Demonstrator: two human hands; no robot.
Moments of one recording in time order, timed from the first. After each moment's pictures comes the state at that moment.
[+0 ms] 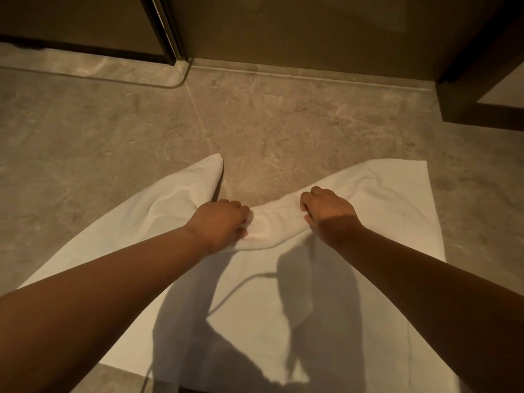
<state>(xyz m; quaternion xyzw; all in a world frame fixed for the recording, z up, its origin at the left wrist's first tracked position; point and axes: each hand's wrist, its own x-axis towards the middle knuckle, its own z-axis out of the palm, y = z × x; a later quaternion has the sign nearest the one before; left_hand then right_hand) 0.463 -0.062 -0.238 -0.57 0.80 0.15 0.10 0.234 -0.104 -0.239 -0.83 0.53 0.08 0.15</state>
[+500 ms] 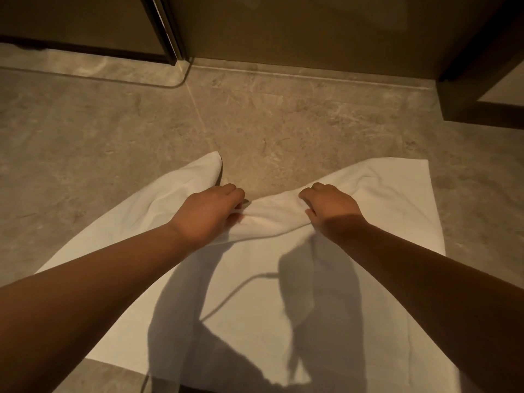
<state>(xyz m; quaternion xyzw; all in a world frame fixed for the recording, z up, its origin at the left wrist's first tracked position) 0.478 -0.060 -0.217 -0.57 0.81 0.12 -0.04 0.230 -0.113 -0.245 -0.83 0.54 0.05 0.17</state>
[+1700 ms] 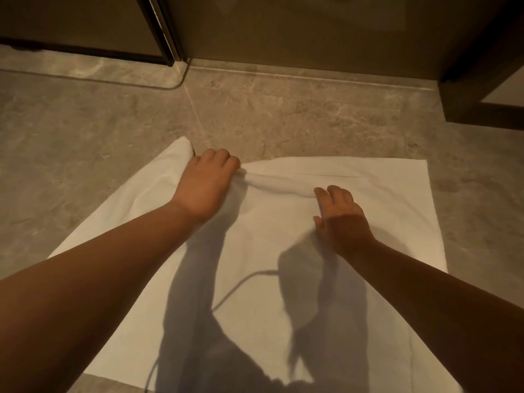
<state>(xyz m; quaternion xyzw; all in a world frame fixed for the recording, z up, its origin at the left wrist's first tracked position) 0.482 -0.106 -0.212 -0.60 0.80 -0.02 -0.03 0.212 -0.103 -0.271 -0.81 0.58 0.05 0.10</state>
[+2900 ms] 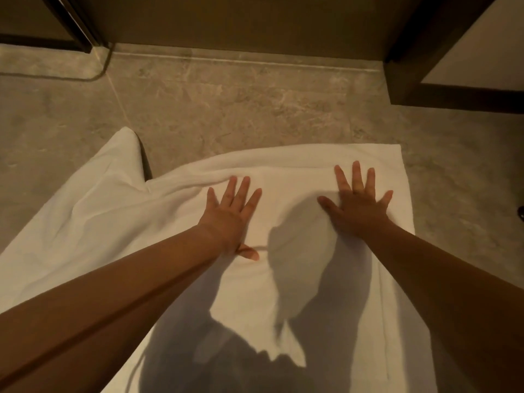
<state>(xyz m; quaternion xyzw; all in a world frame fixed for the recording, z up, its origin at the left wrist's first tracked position) 0.348 -0.109 -0.285 -0.52 0.81 0.12 0.26 0.075 -0.143 -0.301 -0.69 0.70 0.11 0.17</state>
